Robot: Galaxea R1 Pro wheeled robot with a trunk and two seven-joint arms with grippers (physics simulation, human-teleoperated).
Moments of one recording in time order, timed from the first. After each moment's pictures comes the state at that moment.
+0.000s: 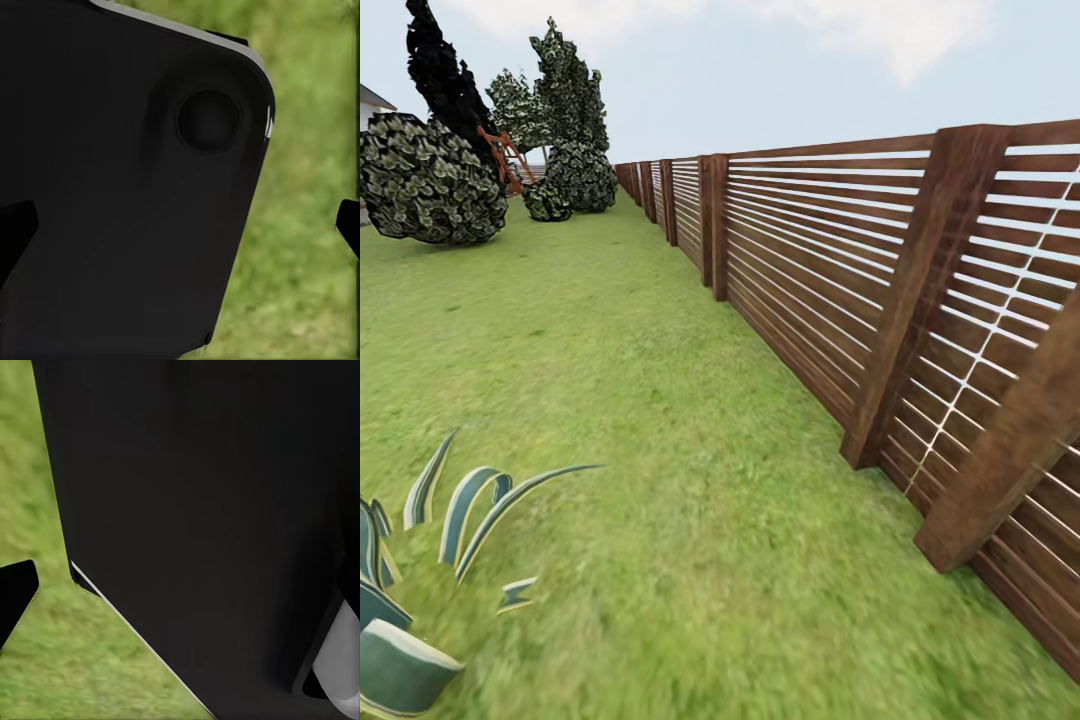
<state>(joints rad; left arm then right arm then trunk) 0.00 -0.04 0.00 -0.03 0.01 -0.02 0.00 -0.06 -0.01 0.05 0.00 0.16 -0.22 -0.01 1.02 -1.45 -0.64</state>
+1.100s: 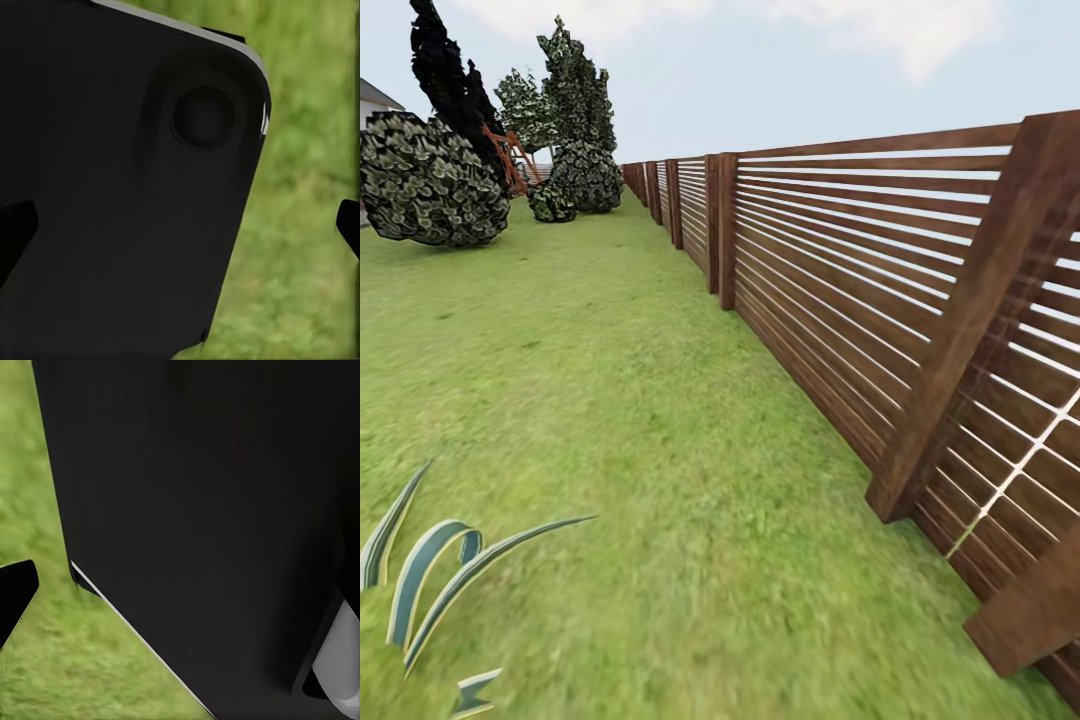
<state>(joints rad) 0.00 -0.04 0.00 -0.03 0.01 -0.02 0.00 -0.06 -0.01 0.05 0.00 0.17 -0.22 0.00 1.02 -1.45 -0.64</state>
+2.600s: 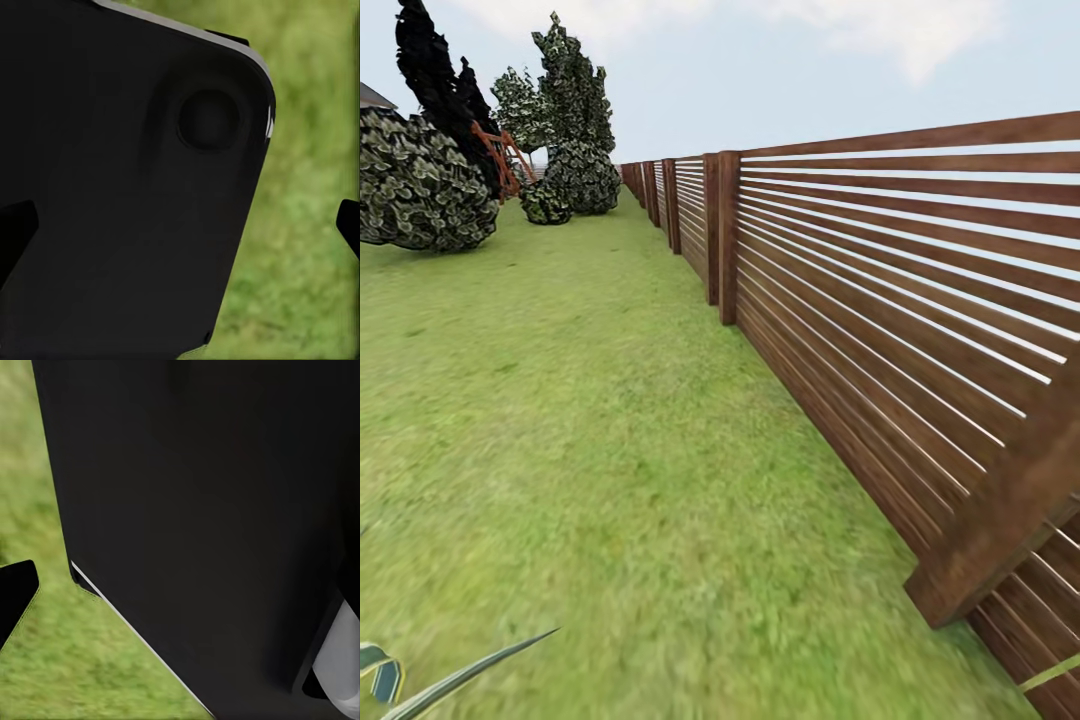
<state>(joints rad) 0.00 -0.04 0.00 -0.03 0.01 -0.02 0.00 -0.06 -0.01 0.05 0.00 0.17 -0.22 -0.01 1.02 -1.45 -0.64</state>
